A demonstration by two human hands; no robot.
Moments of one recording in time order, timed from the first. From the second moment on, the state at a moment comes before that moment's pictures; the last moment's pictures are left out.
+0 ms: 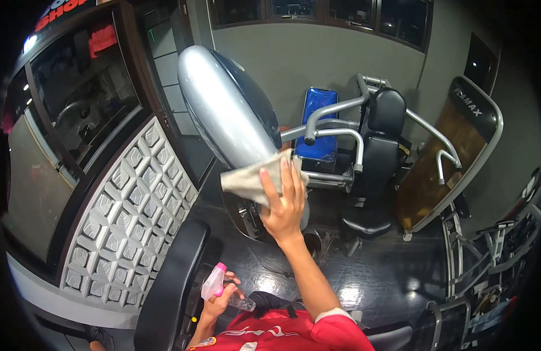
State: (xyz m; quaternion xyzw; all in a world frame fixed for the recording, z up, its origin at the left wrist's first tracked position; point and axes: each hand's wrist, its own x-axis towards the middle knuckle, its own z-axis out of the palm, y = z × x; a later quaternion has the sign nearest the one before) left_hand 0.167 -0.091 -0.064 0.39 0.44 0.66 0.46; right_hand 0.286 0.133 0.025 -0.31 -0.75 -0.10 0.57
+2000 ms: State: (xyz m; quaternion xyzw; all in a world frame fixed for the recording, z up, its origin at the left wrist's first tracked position) left_hand 0.118 -0.050 -0.057 0.42 0.44 0.67 0.42; right_hand 0.251 0.140 0.175 -0.20 -0.85 -0.22 0.44
